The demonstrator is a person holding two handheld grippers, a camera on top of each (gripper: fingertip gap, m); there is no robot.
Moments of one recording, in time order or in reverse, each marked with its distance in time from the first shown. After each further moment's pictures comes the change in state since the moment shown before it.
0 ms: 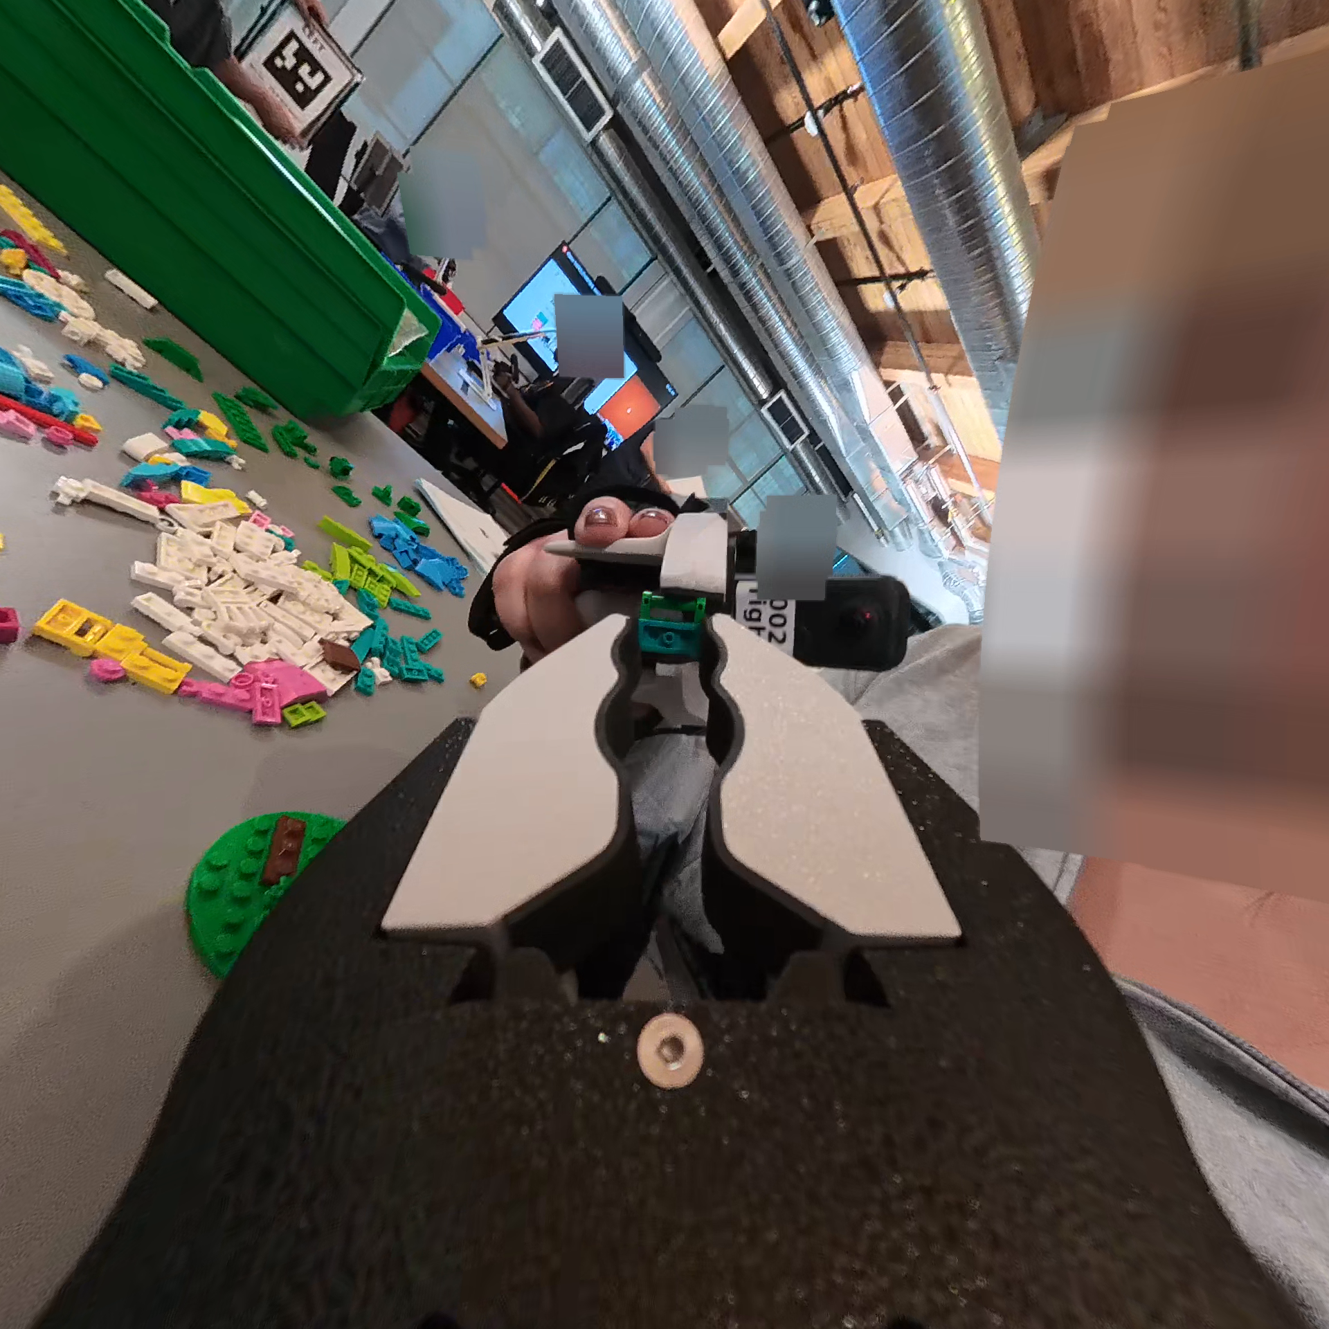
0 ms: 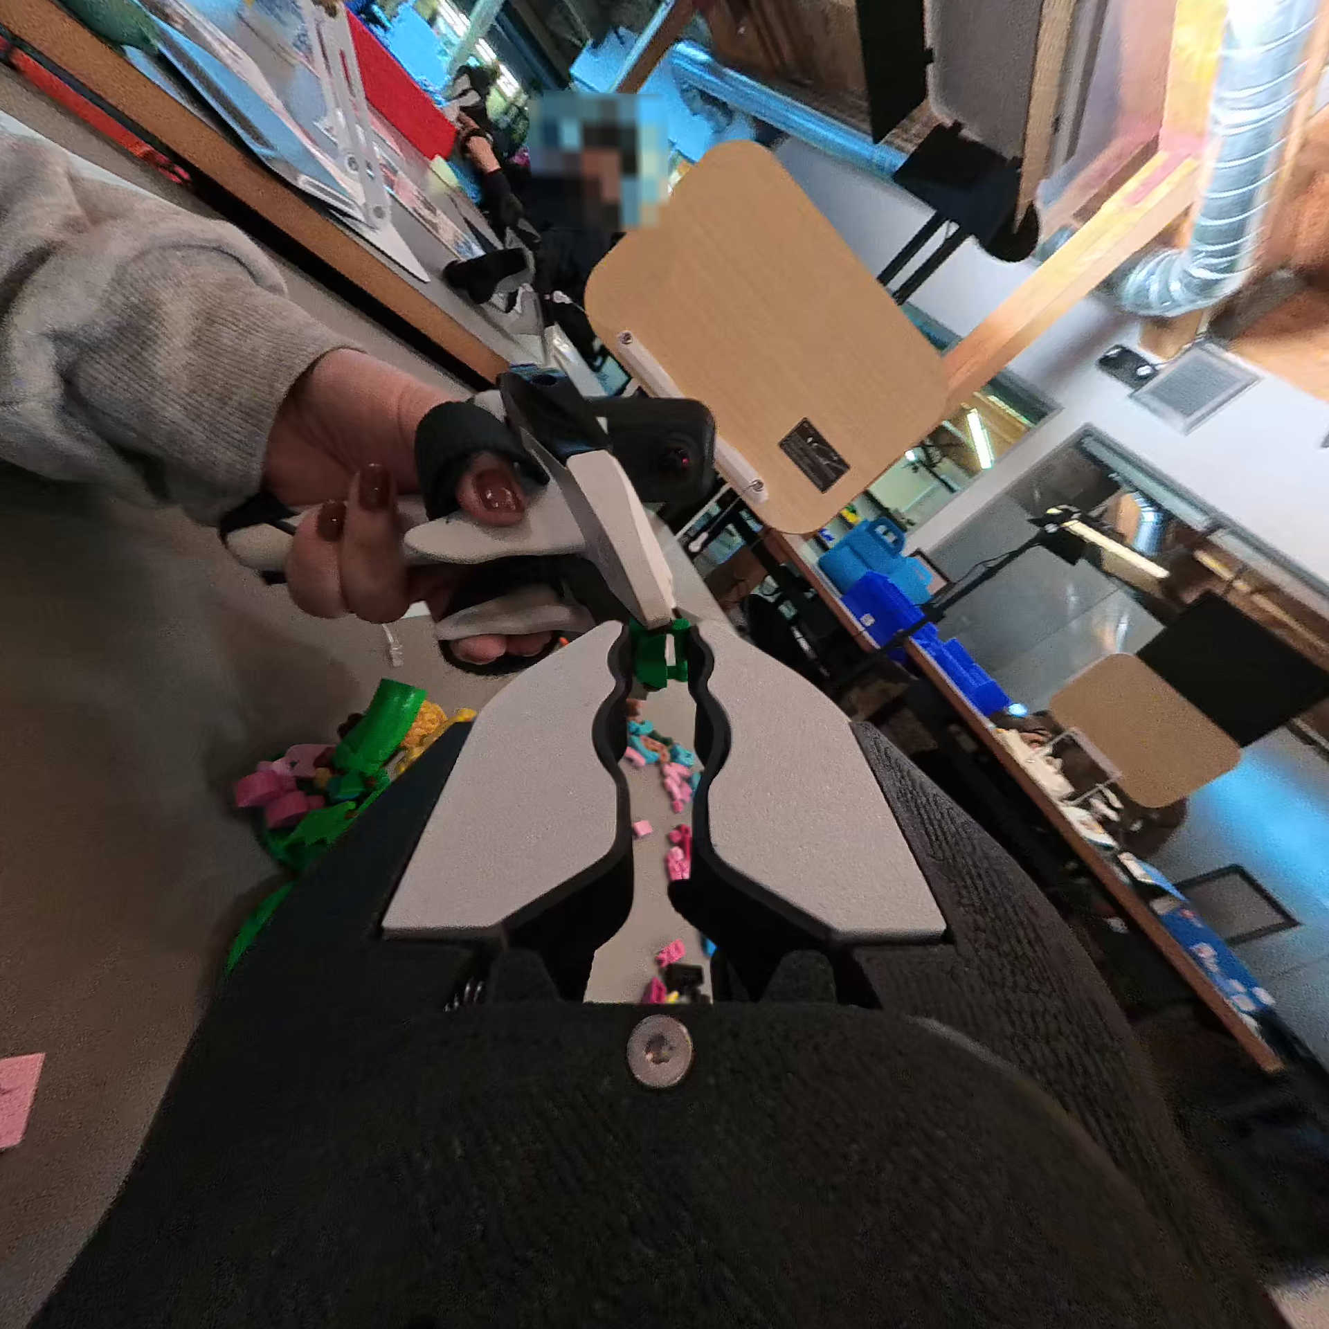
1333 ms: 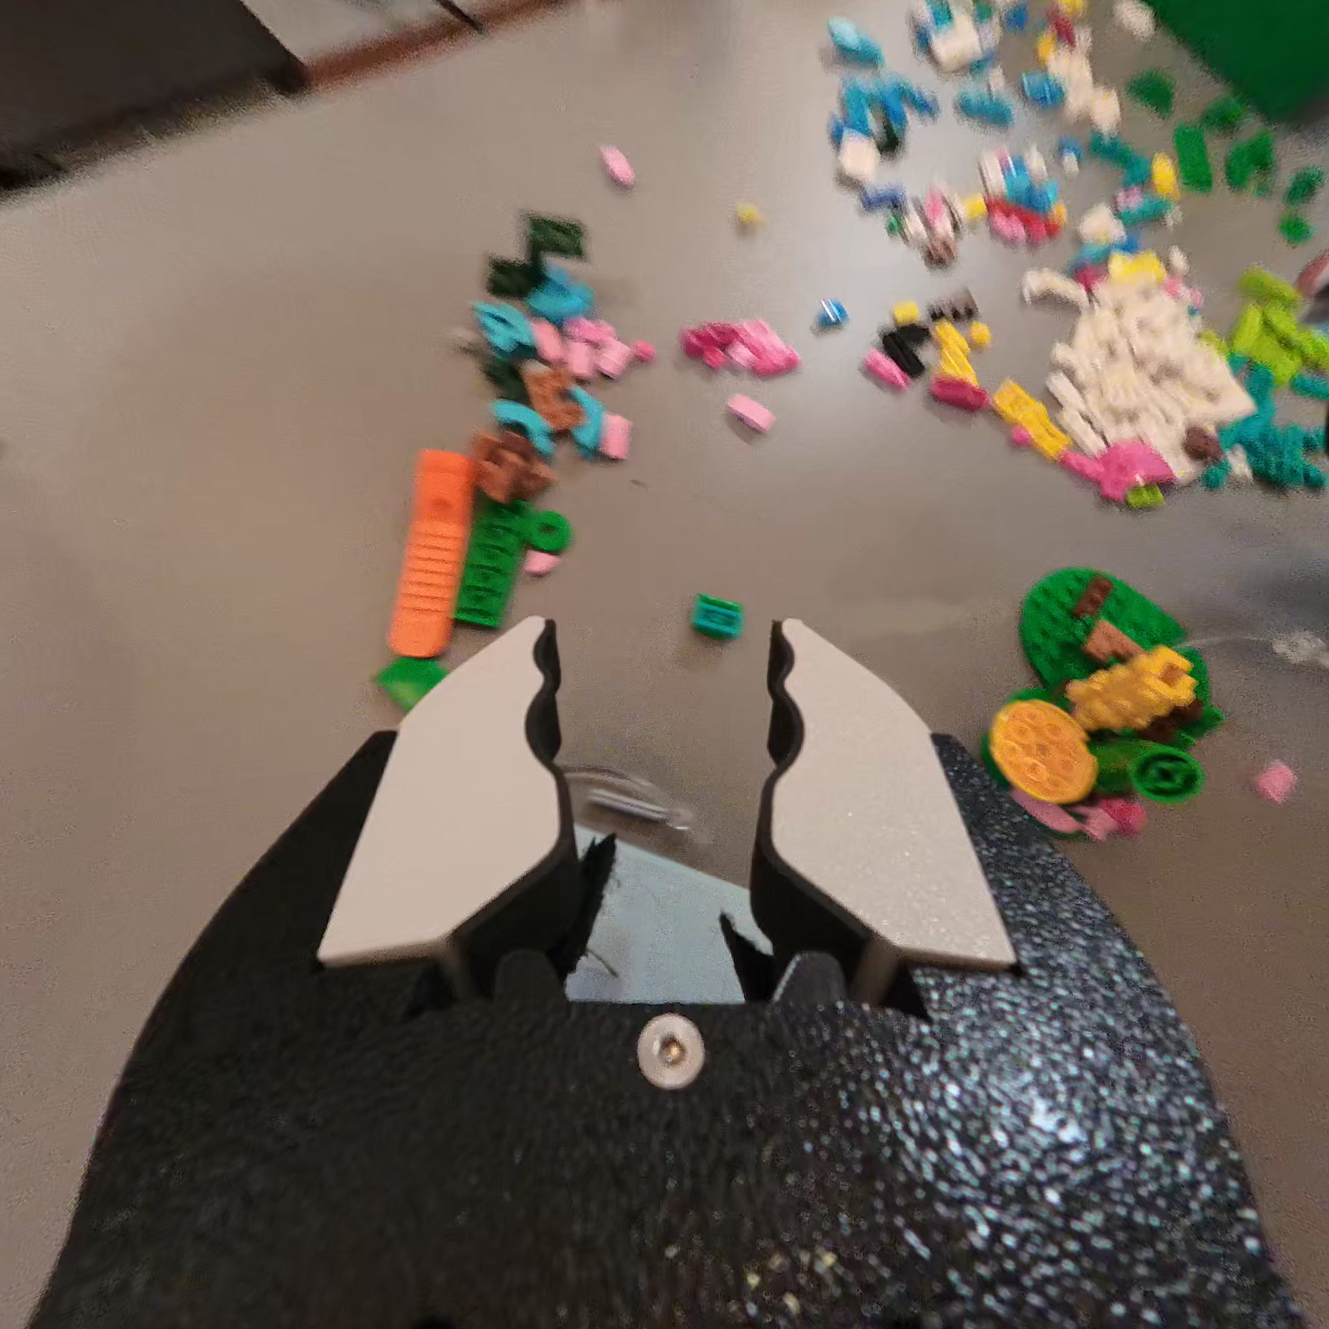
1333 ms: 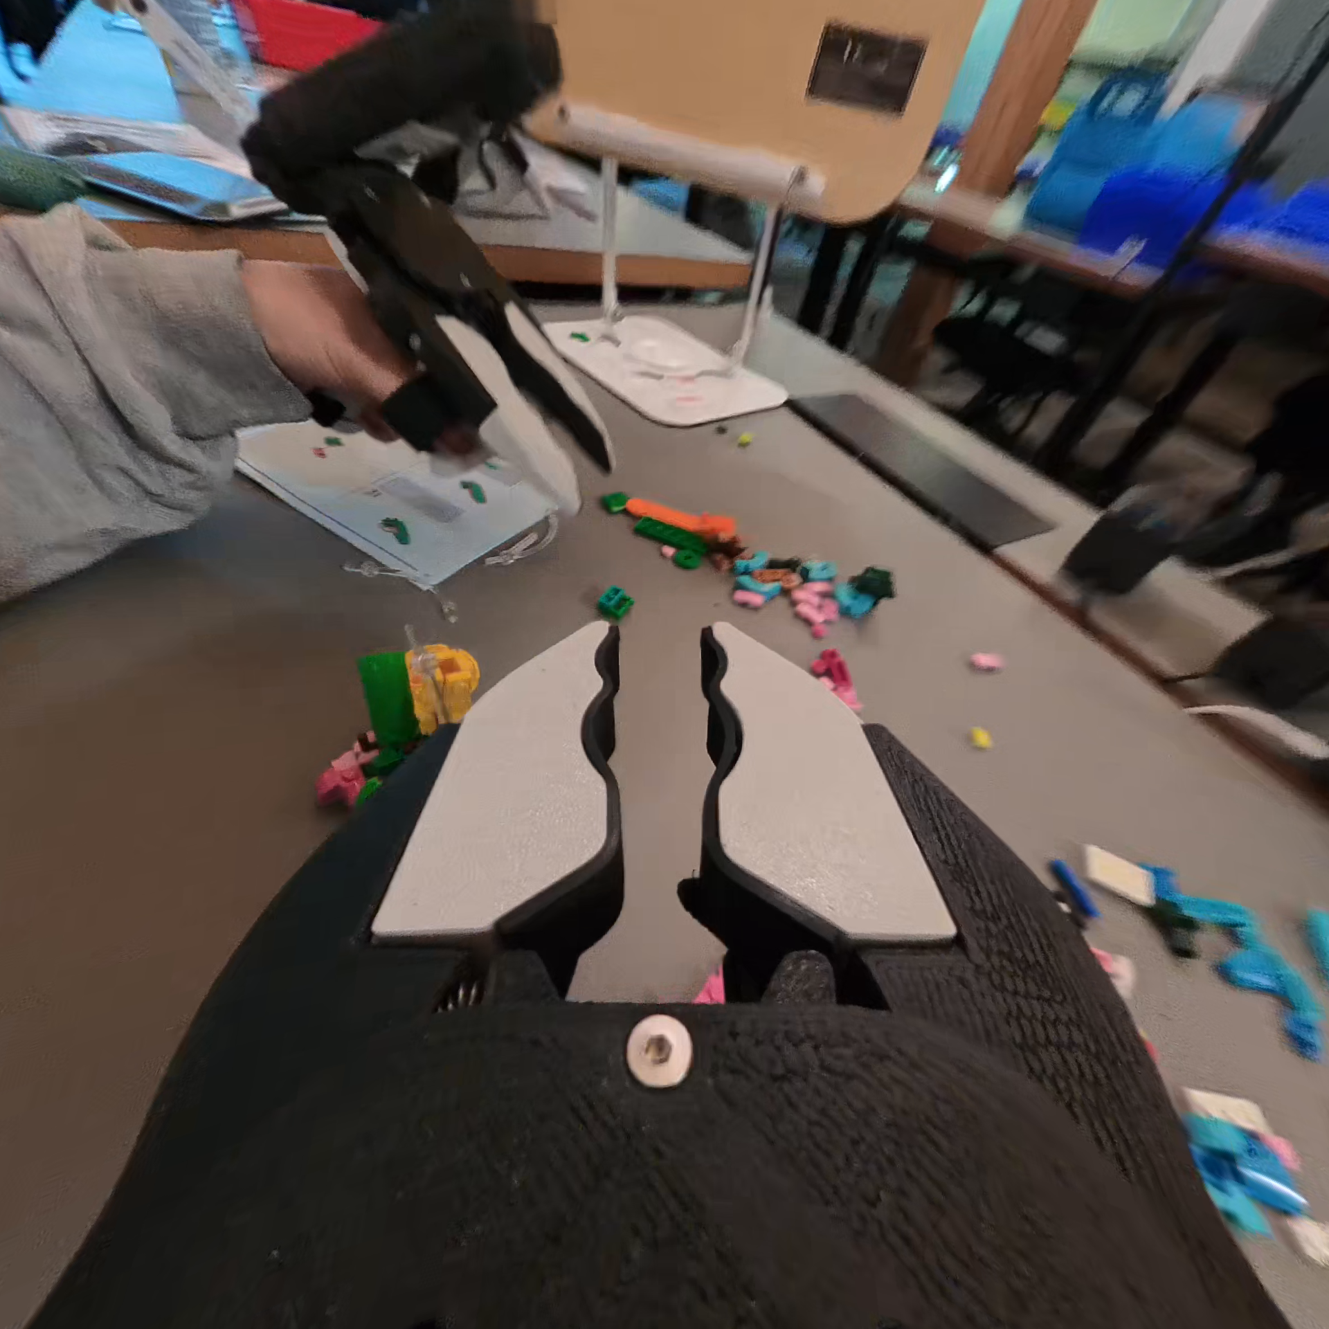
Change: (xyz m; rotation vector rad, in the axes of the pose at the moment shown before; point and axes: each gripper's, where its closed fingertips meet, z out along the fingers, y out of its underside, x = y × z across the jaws) left arm -0.108 -0.034 -0.174 -0.307 -1.172 0.361; right arm 0.014 0.069 0.014 -0.262 -0.145 0.611
